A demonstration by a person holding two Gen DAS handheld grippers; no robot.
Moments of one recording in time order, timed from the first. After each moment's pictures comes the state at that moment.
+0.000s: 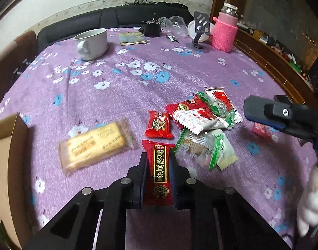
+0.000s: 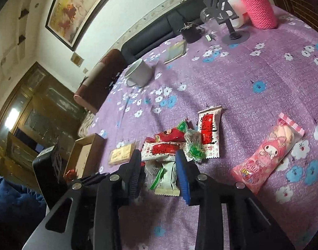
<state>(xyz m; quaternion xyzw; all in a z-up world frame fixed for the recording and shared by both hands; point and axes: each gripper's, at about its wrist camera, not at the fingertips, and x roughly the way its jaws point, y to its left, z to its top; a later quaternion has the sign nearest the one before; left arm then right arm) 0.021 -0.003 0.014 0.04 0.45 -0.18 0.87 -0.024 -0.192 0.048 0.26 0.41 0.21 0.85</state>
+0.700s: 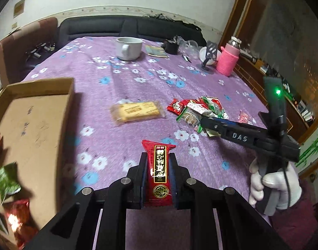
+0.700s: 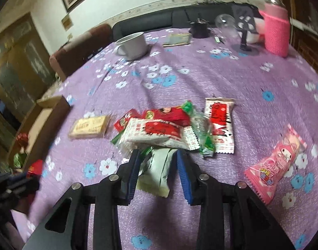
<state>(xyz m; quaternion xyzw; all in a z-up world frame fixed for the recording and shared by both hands) -0.066 0.081 0.047 -0.06 0.41 -0.16 0.89 -0.023 -0.121 0.023 0.06 0.43 0.13 0.89</state>
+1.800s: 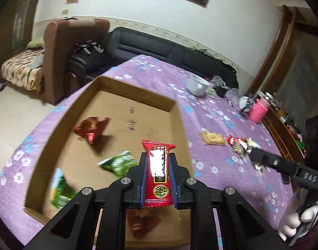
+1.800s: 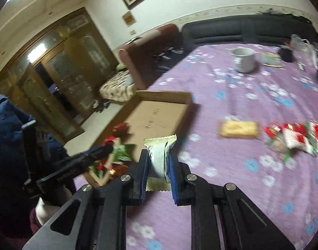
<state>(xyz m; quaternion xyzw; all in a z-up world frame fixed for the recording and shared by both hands) -0.118 0.257 0.062 -0.16 0.35 -0.04 0.92 -0.103 0.035 0.112 0.09 0.39 0.35 0.85</state>
